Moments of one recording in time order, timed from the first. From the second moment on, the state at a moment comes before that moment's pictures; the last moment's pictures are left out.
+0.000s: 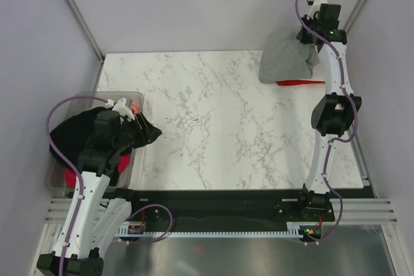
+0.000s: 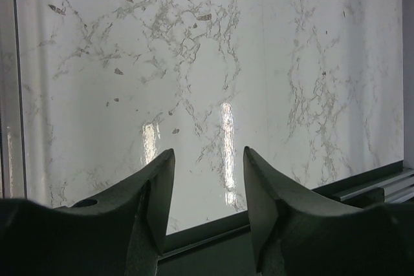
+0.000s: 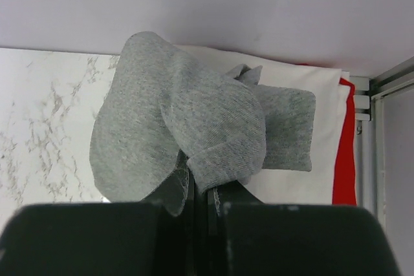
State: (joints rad) left arm -0.12 0.69 0.79 -0.70 0.28 -0.46; right arm -0.09 2.32 2.47 -0.68 -0.16 -0.08
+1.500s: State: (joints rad) left arm -0.12 0.58 0.78 -0.70 0.24 -0.46; right arm -0.22 1.82 1.28 -0.07 -0.06 0.50
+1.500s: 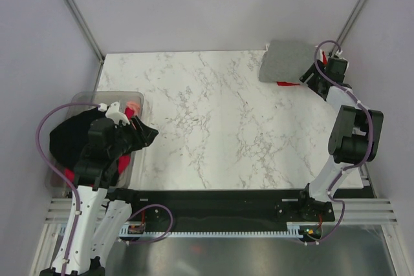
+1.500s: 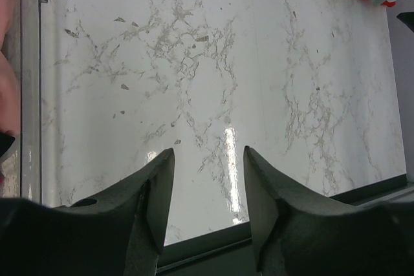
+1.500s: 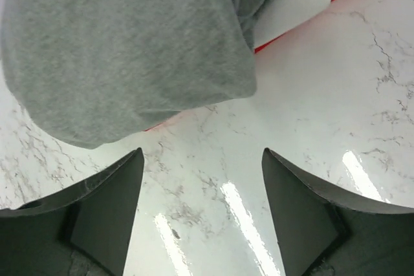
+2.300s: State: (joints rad) left arm -0.12 0.60 0.78 -0.70 0.24 -0.46; right arm -0.29 2.12 1.44 0.06 -0.19 0.48
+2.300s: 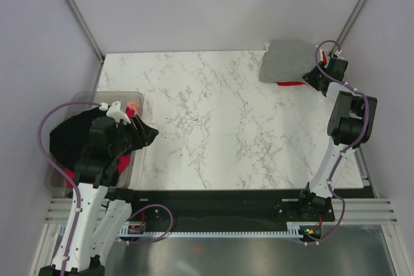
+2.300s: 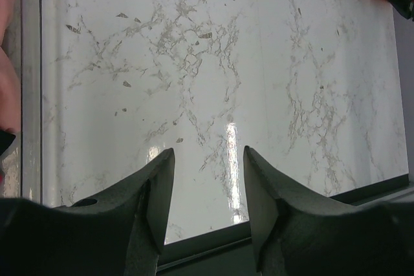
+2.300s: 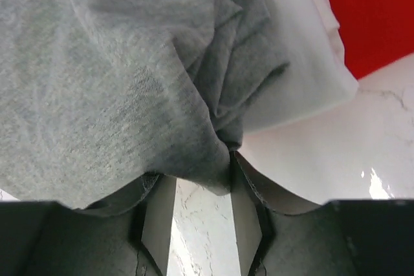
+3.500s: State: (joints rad) left arm -0.12 0.60 0.78 -0.70 0.24 -0.46; right arm -0.37 2.05 1.48 -0.12 0.03 0.53
